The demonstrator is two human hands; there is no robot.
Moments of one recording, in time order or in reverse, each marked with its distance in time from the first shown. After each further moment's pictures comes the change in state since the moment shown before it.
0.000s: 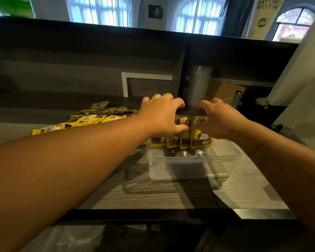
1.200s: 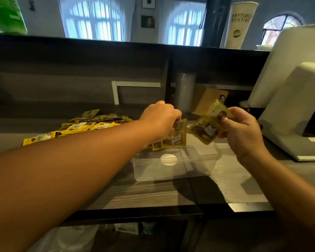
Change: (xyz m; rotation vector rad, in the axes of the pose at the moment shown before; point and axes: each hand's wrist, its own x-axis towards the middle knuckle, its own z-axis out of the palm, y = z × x) left_hand 0.006 0.048 -0.002 0.089 0.018 0.137; right_hand -0.086 0.047 -0.004 1.183 0.467 0.125
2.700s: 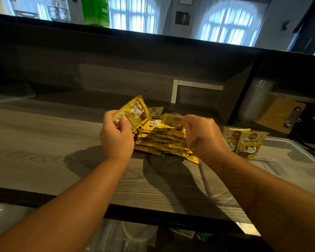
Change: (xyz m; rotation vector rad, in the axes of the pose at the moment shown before) left_hand -0.204 -0.217 0.029 -0.848 1.016 -0.925; right_hand -0.032 -0.046 0.287 -0.879 -0.396 -0.330
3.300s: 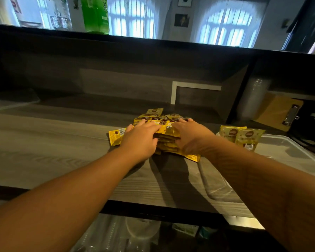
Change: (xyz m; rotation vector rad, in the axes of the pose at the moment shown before) left_hand 0.002 0.014 0.019 0.927 -0.843 0.434; right_hand 0.021 -0.007 0.003 -0.242 -0.483 -0.054
